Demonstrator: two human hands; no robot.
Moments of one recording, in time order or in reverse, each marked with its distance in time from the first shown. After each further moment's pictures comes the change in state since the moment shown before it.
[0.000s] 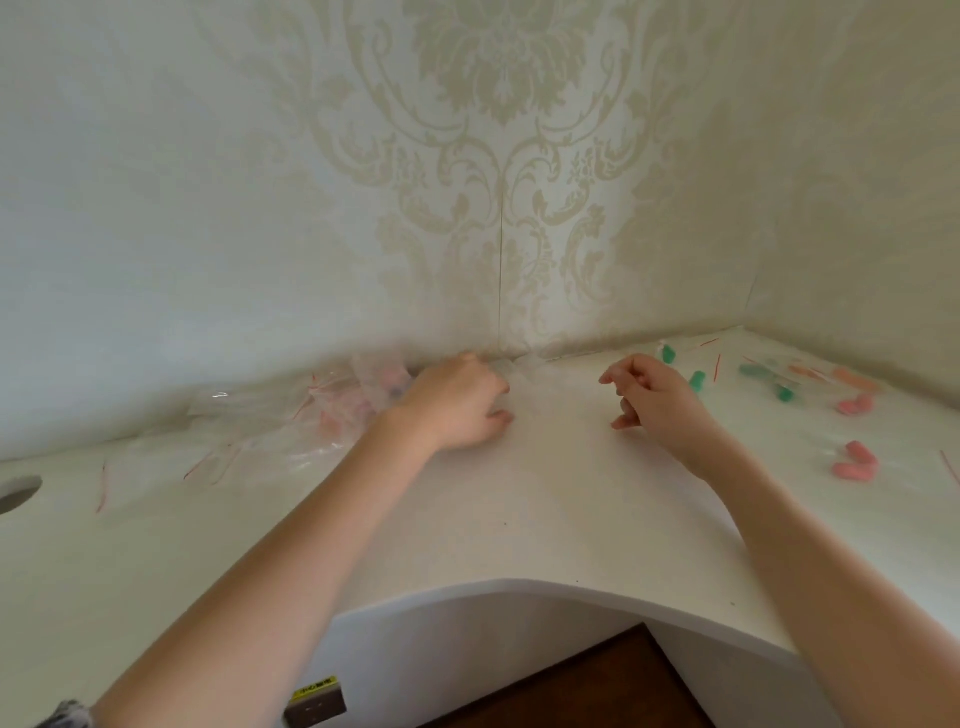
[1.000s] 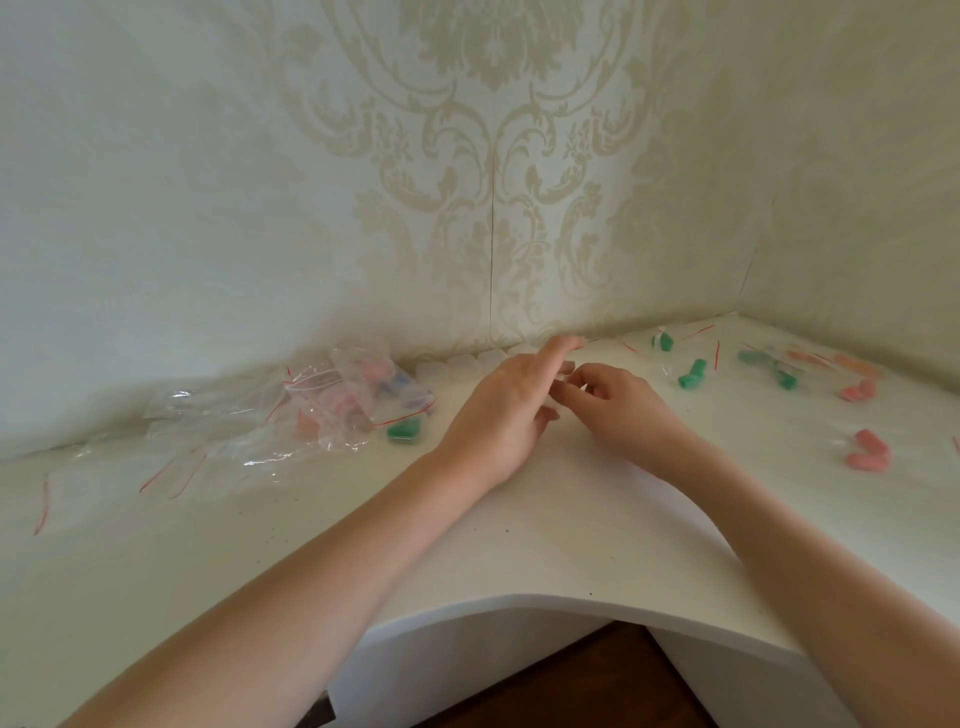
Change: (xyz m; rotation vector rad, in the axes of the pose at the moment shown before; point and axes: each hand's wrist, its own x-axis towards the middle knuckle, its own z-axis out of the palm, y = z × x) left_hand -0.001 0.049 0.018 -0.659 0.371 0.047; right_hand -0.017 -0.023 0.033 -0.378 -0.095 0.002
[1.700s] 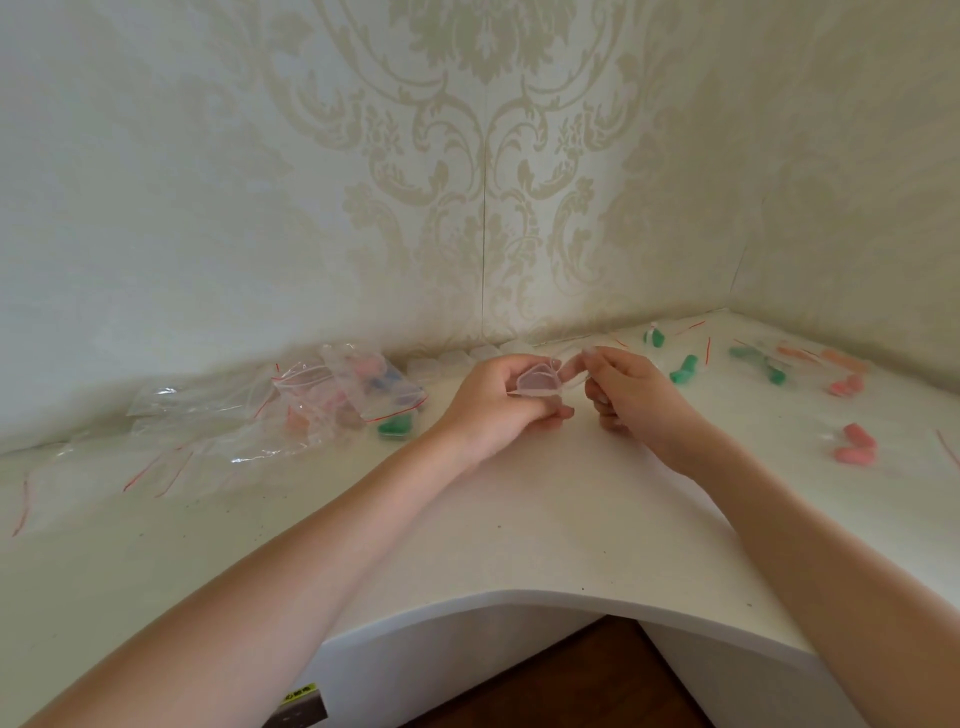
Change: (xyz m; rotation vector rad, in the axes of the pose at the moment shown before) left_hand 0.003 0.010 -0.003 -0.871 -0.079 -0.587; right_hand 0.010 0.017 -0.010 0.491 -0.037 0.020
